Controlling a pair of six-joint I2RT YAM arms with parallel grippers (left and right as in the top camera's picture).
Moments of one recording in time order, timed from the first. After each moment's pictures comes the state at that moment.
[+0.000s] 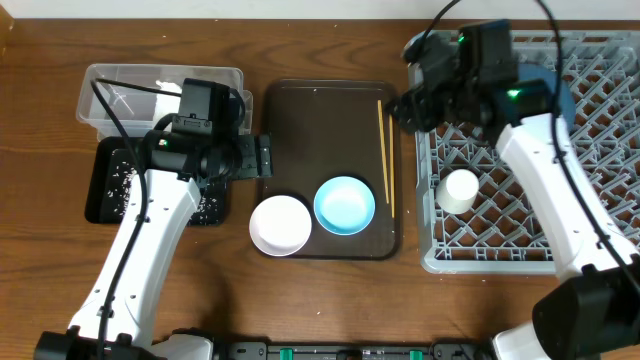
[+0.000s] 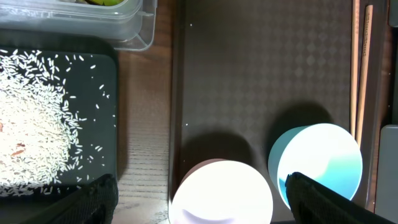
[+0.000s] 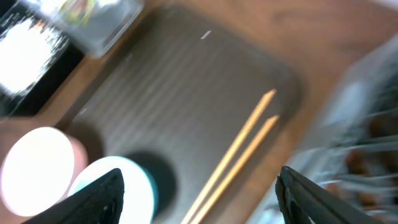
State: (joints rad) left arm -0.17 1.43 1.24 -0.95 0.12 -0.25; right arm 0.26 1.69 1.51 -0.77 -0.40 -0.18
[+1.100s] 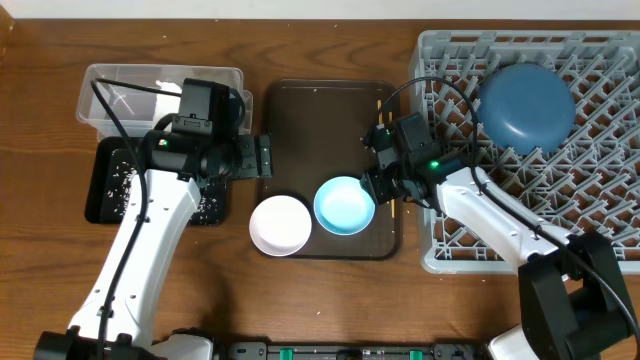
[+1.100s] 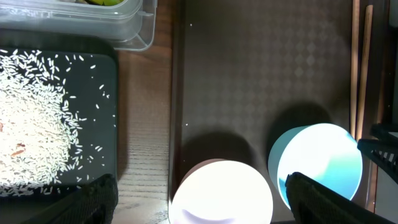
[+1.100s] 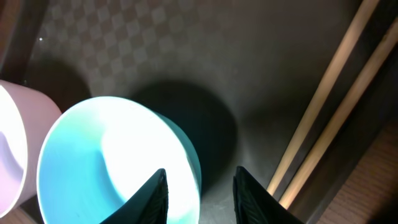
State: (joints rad) left arm -0.17 1.43 1.24 -0.95 0.12 -0.25; right arm 0.46 1.70 1.04 -0.45 -0.26 0.13
